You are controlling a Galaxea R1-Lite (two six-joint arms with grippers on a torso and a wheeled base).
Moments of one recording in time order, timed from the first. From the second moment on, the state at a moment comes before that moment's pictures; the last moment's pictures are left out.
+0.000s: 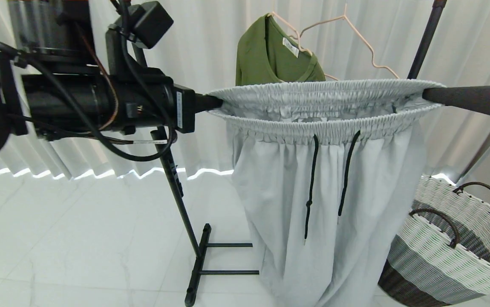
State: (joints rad) left arm -0.42 1.57 -1.34 -0.03 -0.35 0.14; right arm 0.60 1.21 -1.20 0.07 0.17 0.09
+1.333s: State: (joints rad) left arm -0.39 1.37 -1.27 0.05 -0.35 0.14; right arm 0.57 1.30 -1.28 0.15 0.17 0.06
